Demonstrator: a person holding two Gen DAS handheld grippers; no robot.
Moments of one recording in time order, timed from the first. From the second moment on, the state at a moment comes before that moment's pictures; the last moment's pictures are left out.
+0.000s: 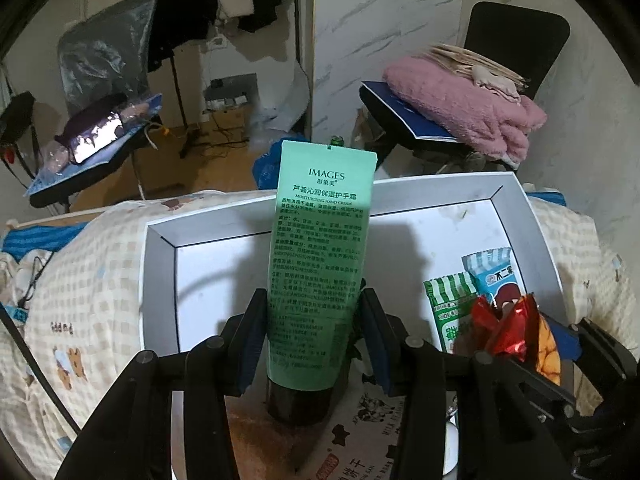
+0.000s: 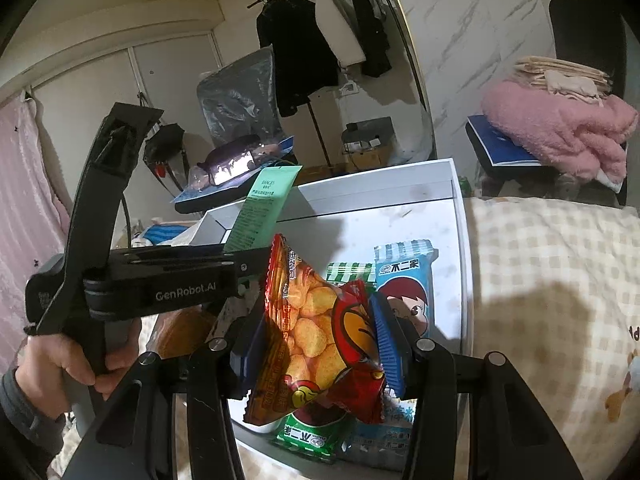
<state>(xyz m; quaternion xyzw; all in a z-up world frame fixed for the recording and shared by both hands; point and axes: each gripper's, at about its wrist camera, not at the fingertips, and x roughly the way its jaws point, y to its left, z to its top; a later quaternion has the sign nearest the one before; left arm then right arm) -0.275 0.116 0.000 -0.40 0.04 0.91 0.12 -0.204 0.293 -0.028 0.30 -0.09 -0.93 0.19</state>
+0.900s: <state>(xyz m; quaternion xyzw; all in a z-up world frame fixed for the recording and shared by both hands) -0.253 0.115 0.028 -0.37 -0.01 0.92 0.11 -0.180 0.279 -0.008 0.26 -0.06 -0.94 0.23</state>
